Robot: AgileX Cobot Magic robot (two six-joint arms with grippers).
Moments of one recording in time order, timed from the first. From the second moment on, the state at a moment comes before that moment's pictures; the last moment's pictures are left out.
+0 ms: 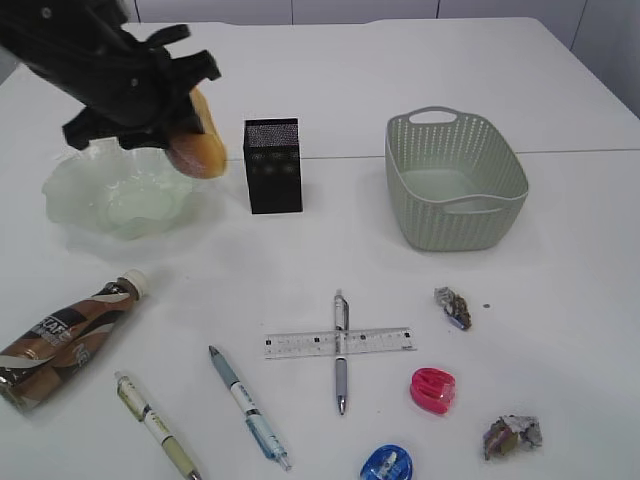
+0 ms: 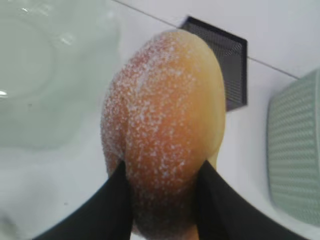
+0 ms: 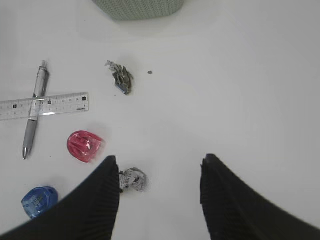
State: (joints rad) left arm -0.40 1.84 -1.40 0.14 0.48 -0.89; right arm 0.05 0.93 -0.71 0.15 0.78 -0.01
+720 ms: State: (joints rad) left arm -0.14 1.95 -1.40 0.25 0.31 -0.89; right arm 0.05 0.95 -0.71 0.15 0.78 -0.01
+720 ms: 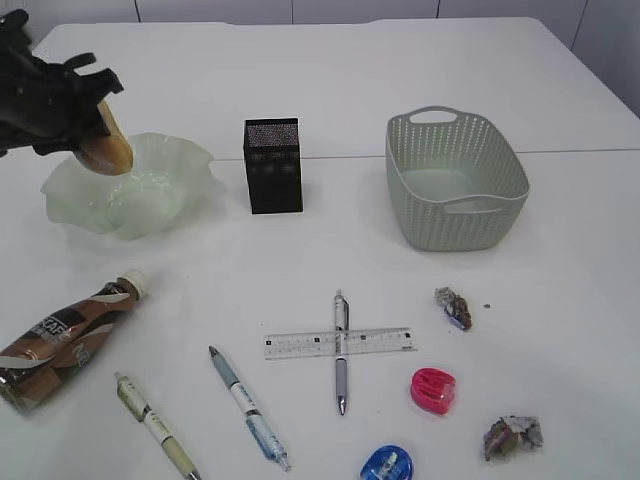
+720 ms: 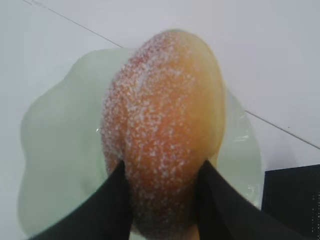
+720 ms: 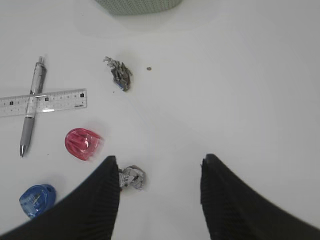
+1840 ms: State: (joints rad) left arm -0.14 2.00 -1.40 0.30 0.38 -0.88; right arm 0.05 0.95 -0.71 0.14 0.78 -0.01
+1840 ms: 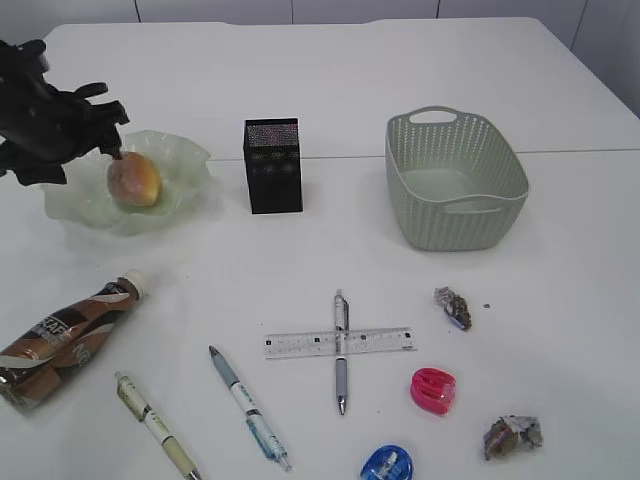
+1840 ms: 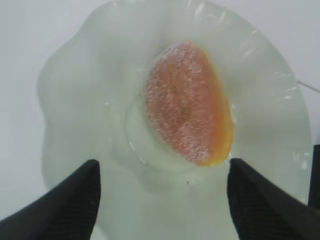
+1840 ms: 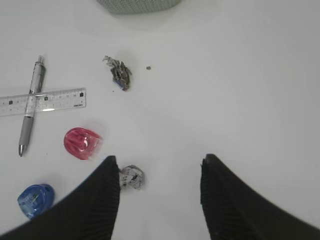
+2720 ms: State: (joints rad) left arm -0.24 1.55 -1.18 0.13 0.98 -0.15; right arm 0.05 0.94 -0.71 0.33 0.90 -0.15
